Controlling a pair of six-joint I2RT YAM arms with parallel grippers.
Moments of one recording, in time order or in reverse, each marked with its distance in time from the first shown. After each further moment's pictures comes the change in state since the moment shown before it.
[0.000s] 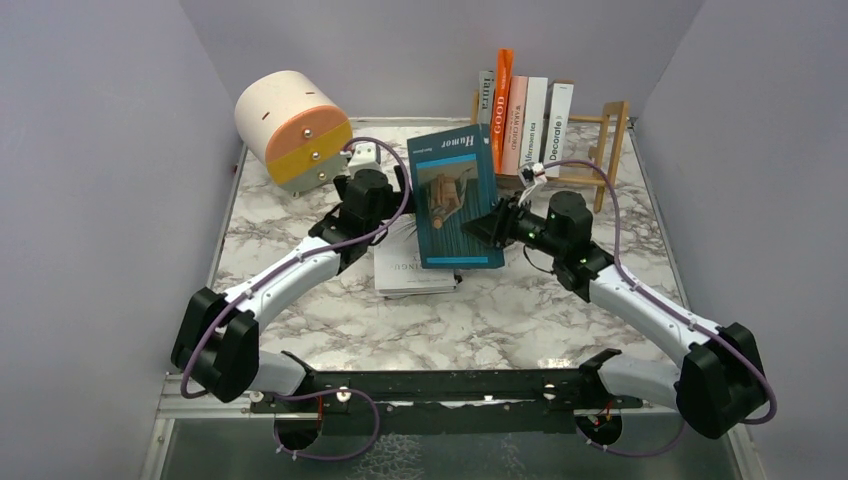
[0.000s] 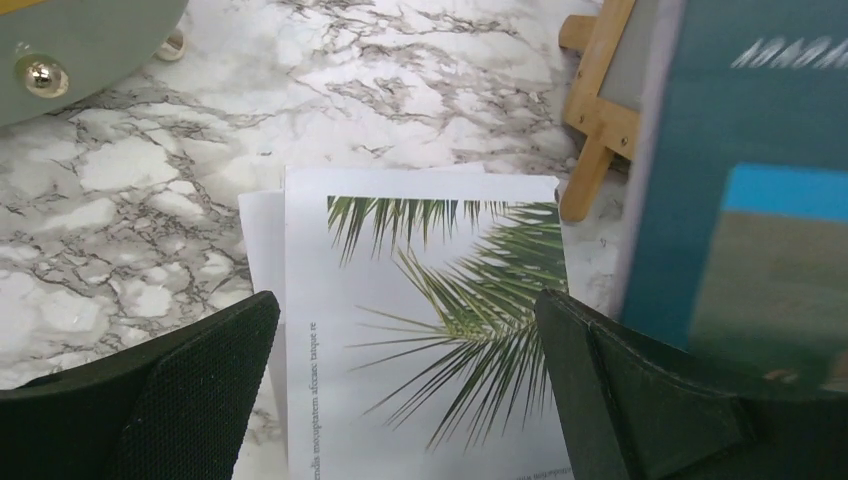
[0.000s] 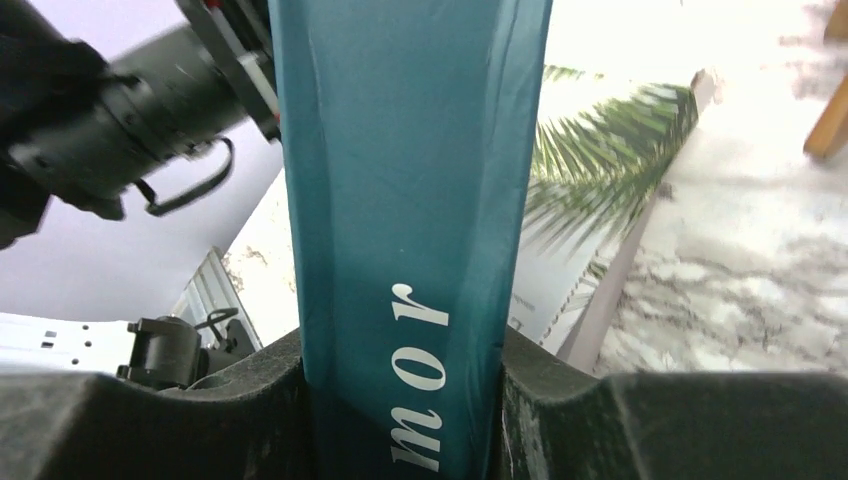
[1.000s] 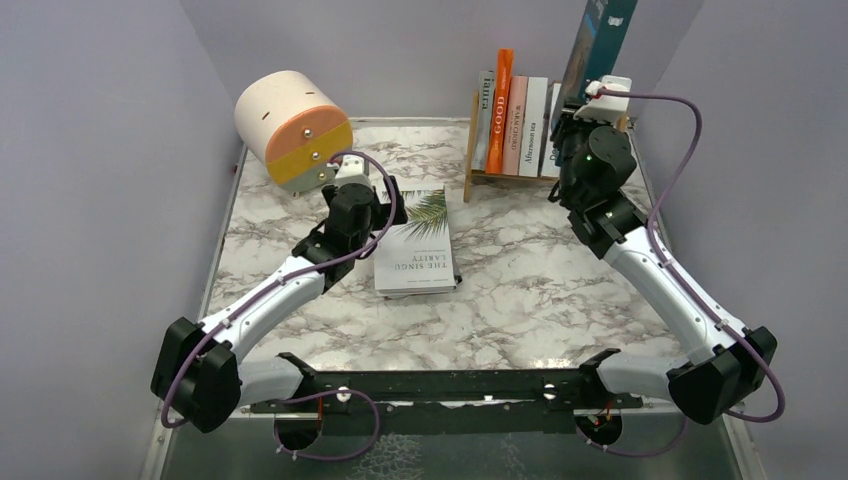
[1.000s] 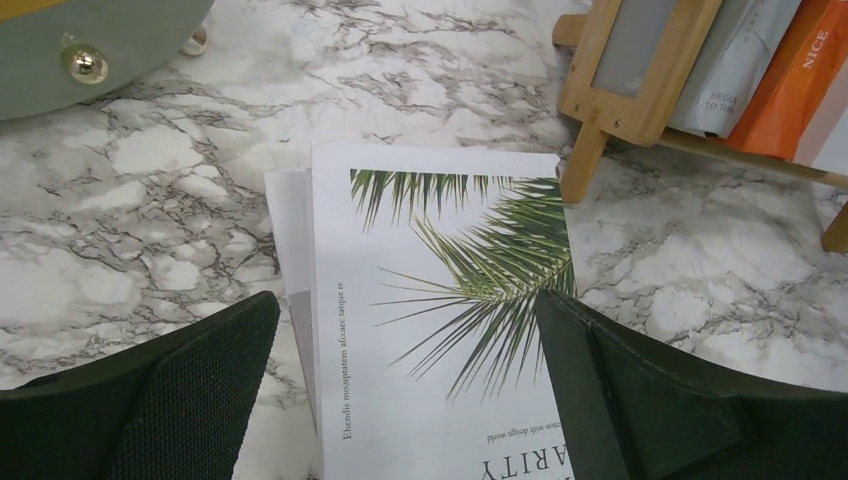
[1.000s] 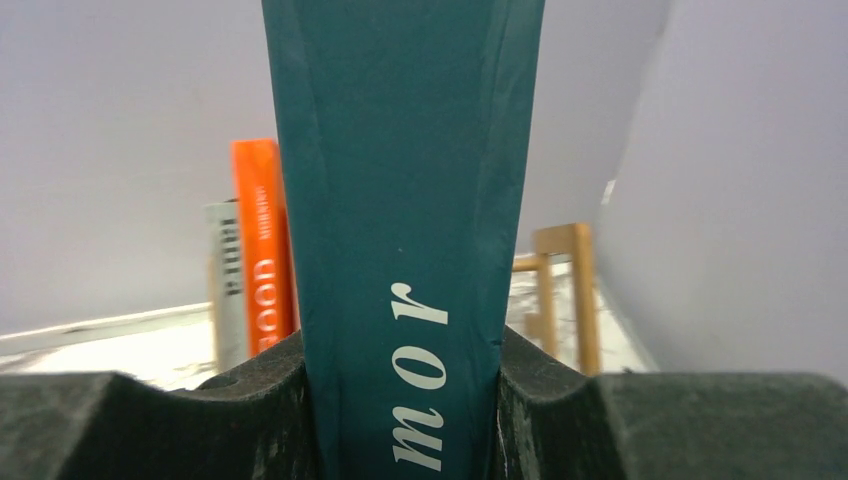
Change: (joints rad) left arm -0.001 -0.180 -0.115 -0.019 -0.010 0.018; right arm -0.008 0.063 0.546 -0.100 1.097 -0.650
